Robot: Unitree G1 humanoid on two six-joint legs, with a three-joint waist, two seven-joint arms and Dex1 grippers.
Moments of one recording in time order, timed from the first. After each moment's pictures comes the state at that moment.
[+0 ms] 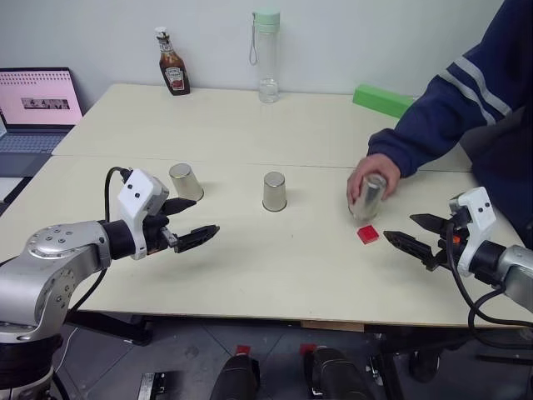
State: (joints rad) left arm -0.20 0.89 0.27 -0.40 -0.61 0.83 -0.80; right arm -0.07 -0.78 -0.38 -0.53 0.78 0.98 0.53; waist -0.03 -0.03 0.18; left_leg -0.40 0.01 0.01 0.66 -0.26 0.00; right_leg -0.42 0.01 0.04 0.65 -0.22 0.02
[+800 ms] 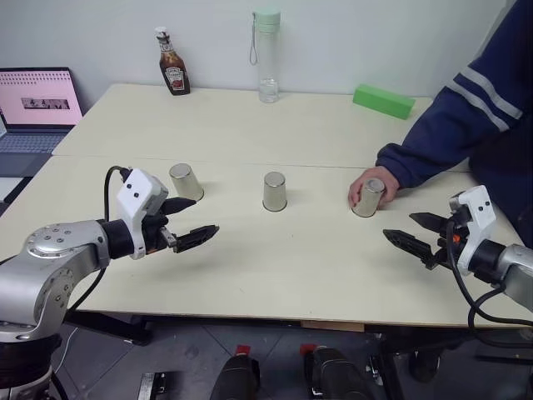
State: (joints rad) left arm -0.20 0.89 0.27 -0.39 -0.61 0.82 -0.82; right arm -0.08 -0.78 -0.38 -0.52 0.79 0.98 0.52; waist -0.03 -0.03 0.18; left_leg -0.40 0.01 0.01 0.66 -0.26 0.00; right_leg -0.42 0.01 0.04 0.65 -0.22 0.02
